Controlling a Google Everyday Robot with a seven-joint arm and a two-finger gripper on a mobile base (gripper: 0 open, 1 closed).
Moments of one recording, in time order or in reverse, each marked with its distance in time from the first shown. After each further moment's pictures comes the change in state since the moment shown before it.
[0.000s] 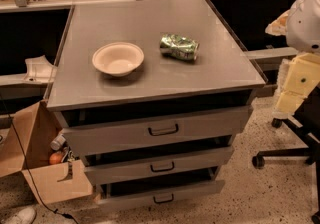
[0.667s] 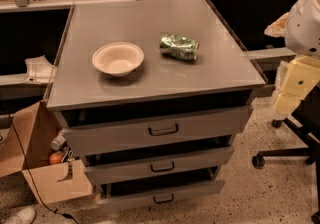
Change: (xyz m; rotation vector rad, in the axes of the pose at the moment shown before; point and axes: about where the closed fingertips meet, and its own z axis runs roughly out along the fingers) arm -0.001 -0.001 0.006 0.006 -0.016 0.003
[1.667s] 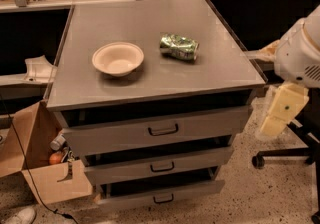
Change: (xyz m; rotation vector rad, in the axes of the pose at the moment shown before) arm 0.003 0.024 0.036 -0.047 -0.063 0.046
